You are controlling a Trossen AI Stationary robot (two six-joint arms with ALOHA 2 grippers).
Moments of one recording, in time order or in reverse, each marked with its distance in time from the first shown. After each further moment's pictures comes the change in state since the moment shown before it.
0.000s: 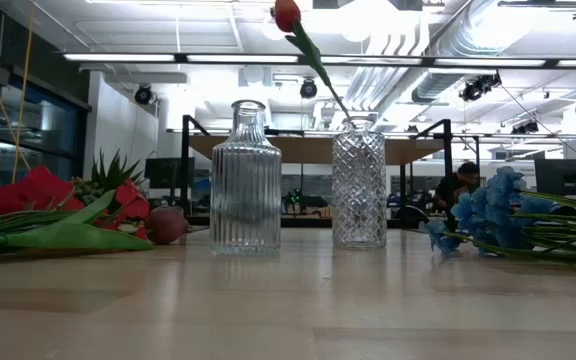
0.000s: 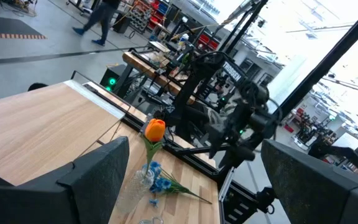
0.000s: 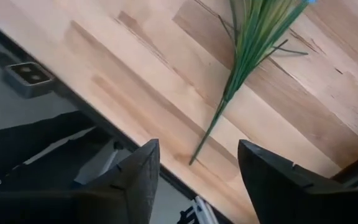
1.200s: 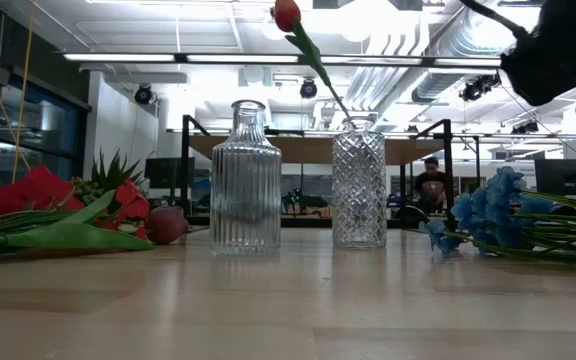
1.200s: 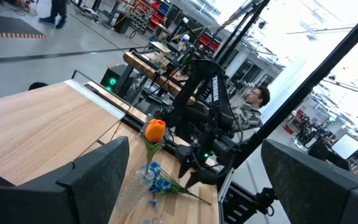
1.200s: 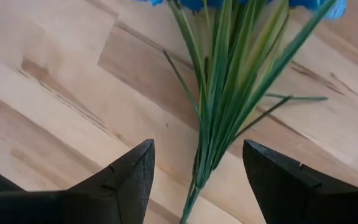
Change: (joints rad) left arm 0.000 0.000 0.000 0.000 -0.003 -0.008; right arm -0.118 0.000 -0.482 0.467 0.000 0.002
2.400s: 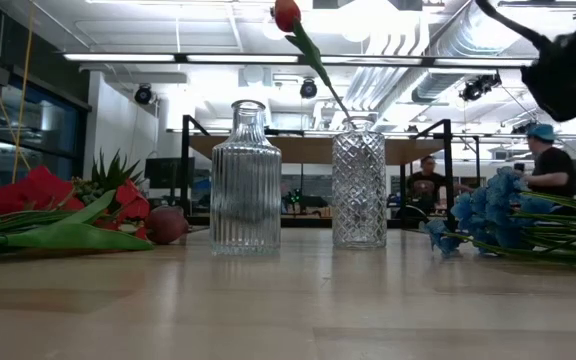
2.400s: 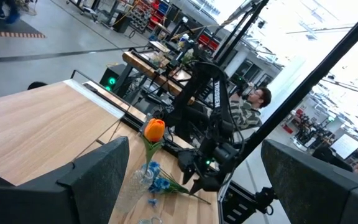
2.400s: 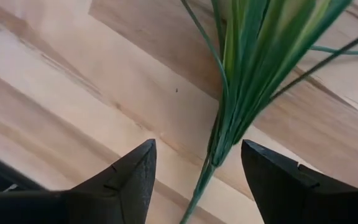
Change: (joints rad) left arm 0.000 0.000 0.000 0.000 0.003 0.000; right arm 0.048 0.085 0.000 0.088 -0.077 0.042
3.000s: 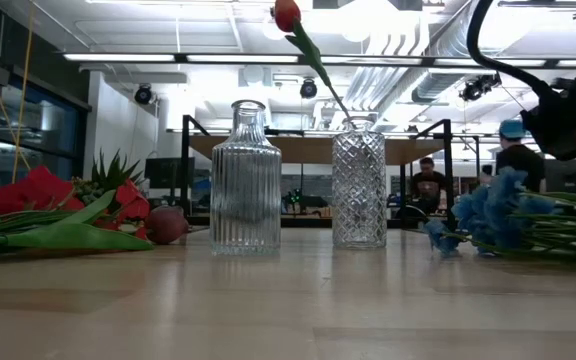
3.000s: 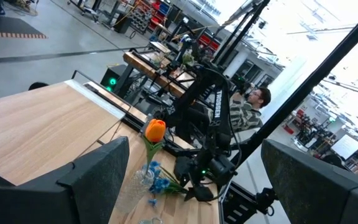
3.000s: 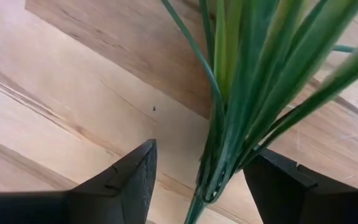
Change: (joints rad) left arm 0.000 0.000 0.000 0.000 -0.003 0.000; right arm -0.003 0.133 0.004 0.049 -0.010 0.018
